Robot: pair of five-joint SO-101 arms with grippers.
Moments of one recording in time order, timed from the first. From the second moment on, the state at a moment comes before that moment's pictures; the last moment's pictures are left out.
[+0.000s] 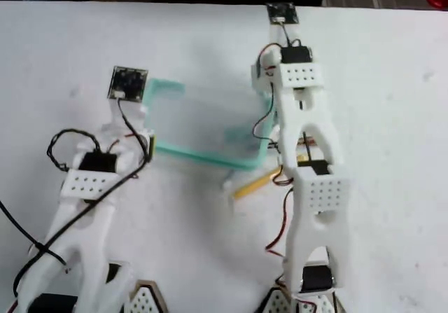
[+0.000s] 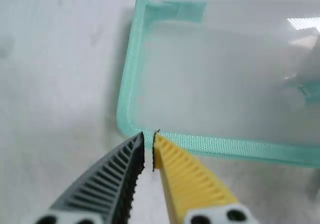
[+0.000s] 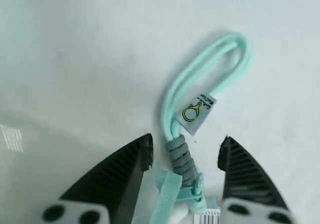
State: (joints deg) left arm -1.5 -31.3 54.5 38.3 -1.5; right arm -8.2 42.0 -41.7 71.6 1.7
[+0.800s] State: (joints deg) left arm -1.5 -31.3 54.5 38.3 -1.5; right arm -8.4 68.0 -69.5 78.3 -2.9
